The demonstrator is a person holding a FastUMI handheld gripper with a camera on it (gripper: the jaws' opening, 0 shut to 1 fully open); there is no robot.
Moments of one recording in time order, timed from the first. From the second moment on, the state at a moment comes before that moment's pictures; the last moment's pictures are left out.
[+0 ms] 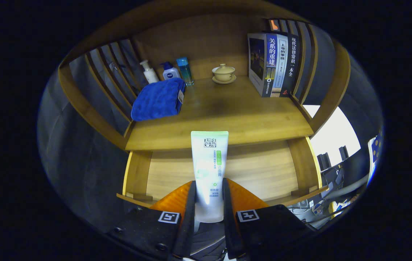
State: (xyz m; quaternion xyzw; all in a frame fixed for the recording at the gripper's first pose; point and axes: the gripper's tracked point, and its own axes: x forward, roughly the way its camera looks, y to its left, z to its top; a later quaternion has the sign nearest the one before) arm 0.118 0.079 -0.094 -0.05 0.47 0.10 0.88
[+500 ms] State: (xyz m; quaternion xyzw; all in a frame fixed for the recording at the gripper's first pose) arm 0.236 0.107 -0.088 -0.02 0.42 0.08 0.90
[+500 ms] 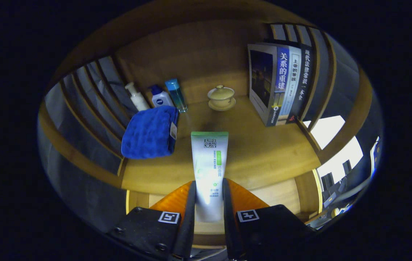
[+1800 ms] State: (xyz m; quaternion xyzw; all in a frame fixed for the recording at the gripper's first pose) arm 0.189 0.089 -0.051 -0.04 0.22 0.09 0.97
